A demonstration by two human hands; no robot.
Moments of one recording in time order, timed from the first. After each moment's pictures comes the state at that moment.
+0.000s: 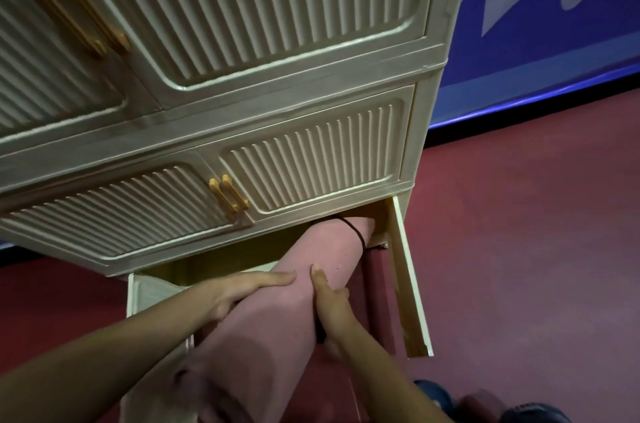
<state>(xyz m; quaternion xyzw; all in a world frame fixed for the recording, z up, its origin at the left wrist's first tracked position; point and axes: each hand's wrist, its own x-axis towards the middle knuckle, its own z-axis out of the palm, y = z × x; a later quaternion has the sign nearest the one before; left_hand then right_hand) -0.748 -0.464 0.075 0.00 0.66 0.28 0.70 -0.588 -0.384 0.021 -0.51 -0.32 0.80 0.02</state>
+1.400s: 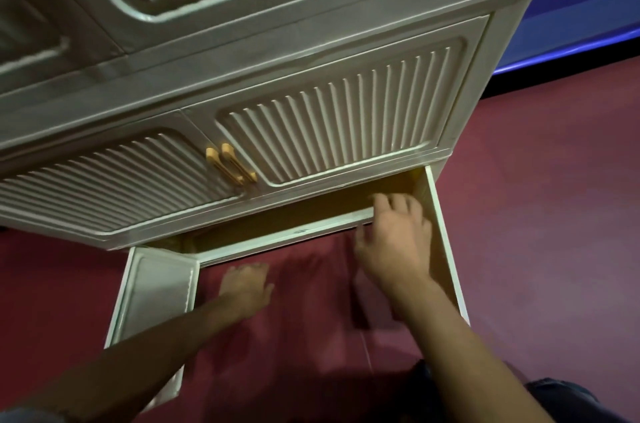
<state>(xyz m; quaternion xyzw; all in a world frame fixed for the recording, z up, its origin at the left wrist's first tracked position) -0.775 -0.511 -0.060 0.39 0.87 -0.21 0.23 -0.591 -0.303 0.063 -0.45 -0.86 0.25 0.02</state>
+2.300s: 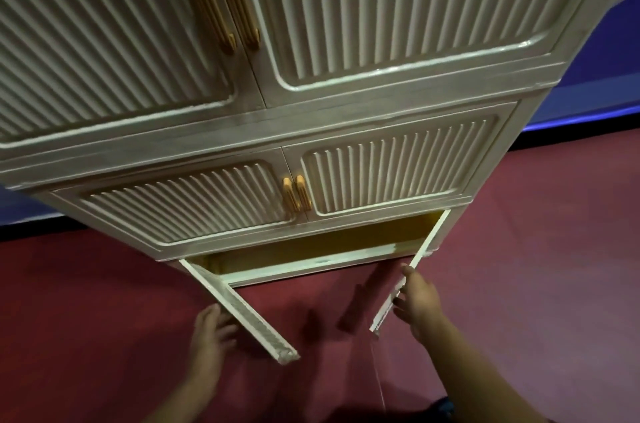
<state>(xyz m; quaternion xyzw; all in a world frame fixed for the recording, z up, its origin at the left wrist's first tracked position) -0.761 -0.624 -0.017 -0.18 0.77 0.57 0.23 -0.588 -0.330 0.004 -0.64 -0.37 0.67 0.06</state>
